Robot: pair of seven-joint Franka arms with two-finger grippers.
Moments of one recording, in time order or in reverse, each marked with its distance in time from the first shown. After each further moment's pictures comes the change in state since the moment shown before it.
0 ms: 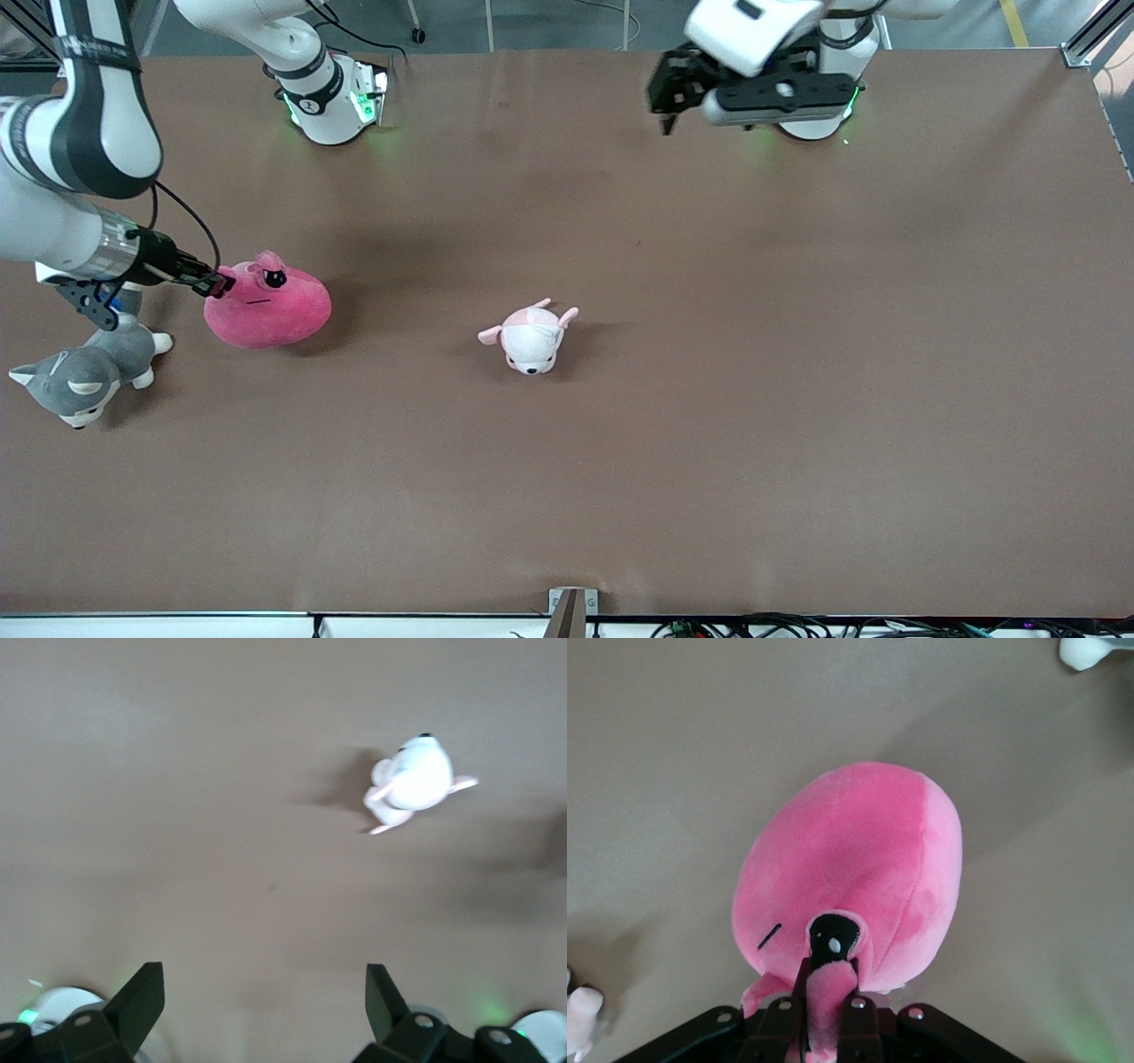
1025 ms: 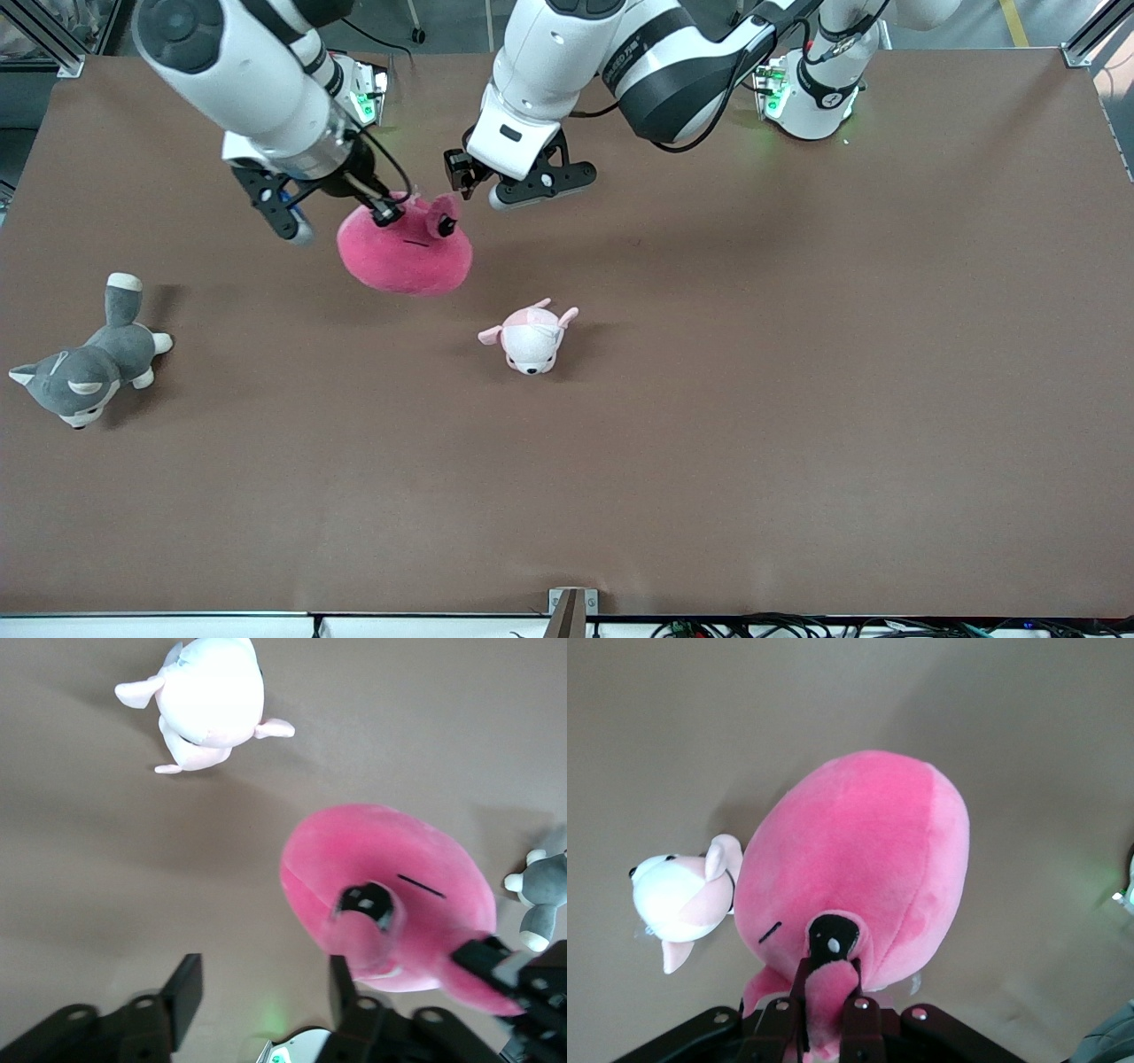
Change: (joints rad) left arm -0.368 0.392 -0.016 0.072 -0.016 0.581 -0.650; right arm 0.324 -0.047 0.204 0.344 -0.013 -0.278 0.848
